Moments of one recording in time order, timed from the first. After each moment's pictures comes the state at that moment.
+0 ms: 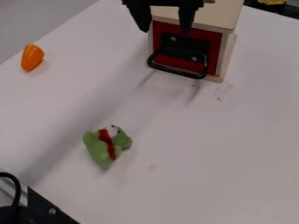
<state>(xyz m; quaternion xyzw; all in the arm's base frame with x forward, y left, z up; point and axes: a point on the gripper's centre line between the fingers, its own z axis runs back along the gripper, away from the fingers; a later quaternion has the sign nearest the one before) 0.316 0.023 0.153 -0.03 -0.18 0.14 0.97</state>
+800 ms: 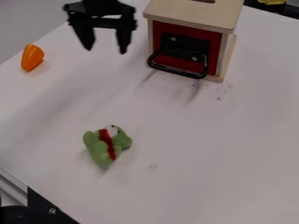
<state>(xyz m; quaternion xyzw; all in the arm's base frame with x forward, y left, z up) 0.288 0.126 0.101 0.01 -0.10 0.16 0.98</state>
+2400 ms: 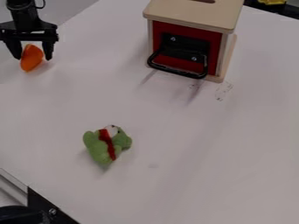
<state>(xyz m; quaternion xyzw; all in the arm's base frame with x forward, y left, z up) 0.283 0.296 0.029 0.08 -0.07 0.32 0.94</state>
